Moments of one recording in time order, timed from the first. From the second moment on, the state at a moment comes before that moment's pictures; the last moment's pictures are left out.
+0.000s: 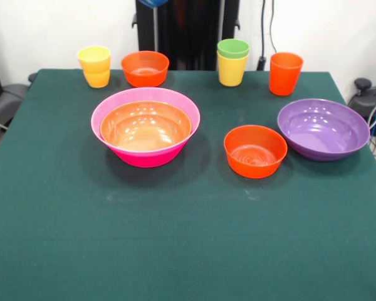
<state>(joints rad) 0.19 -0.41 -1.13 1.90 -1.31 -1.17 2.50</state>
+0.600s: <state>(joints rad) 0.14 -0.41 -1.08 1.87 -1.31 -1.15 2.50</state>
